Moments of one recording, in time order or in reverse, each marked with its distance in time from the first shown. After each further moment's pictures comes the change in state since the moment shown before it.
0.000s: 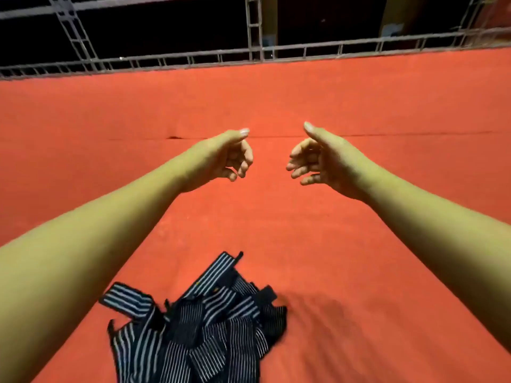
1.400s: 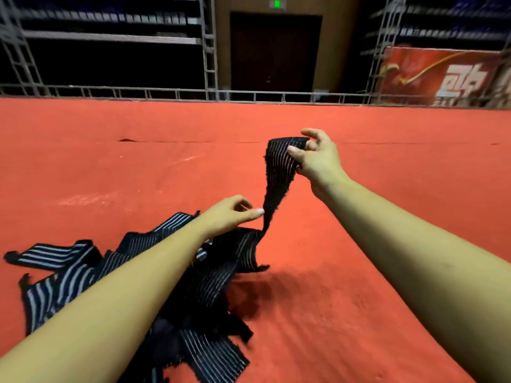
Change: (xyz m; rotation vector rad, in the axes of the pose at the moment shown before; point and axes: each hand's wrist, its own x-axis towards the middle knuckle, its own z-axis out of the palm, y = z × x) left_hand -0.087 -0.301 0.187 0.416 0.069 0.192; right_hand -0.158 0.229 0.043 -0.054 0.610 -0.424
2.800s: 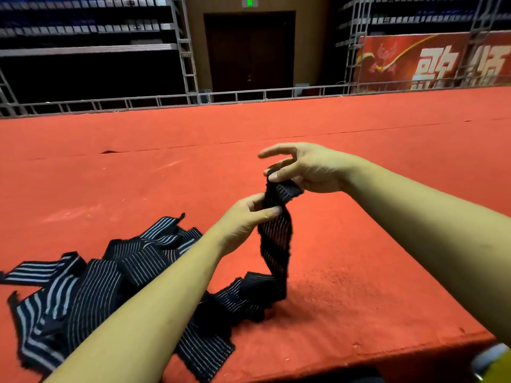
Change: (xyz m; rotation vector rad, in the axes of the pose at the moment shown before) left_hand -0.015 0.054 0.083 -0.697 -0.178 0.199; right_hand -0.034 -0.027 -0.078 -0.131 -0.690 0.230
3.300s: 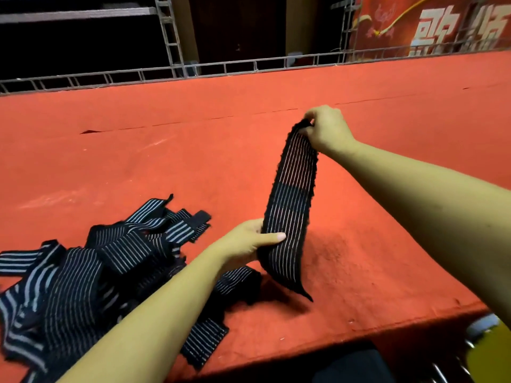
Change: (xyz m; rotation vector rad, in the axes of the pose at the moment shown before) left_hand -0.021 -0.075 0.016 -0.068 -0.194 -0.375; right_hand 0.043 0.054 -0.066 -0.865 0.790 -0.007
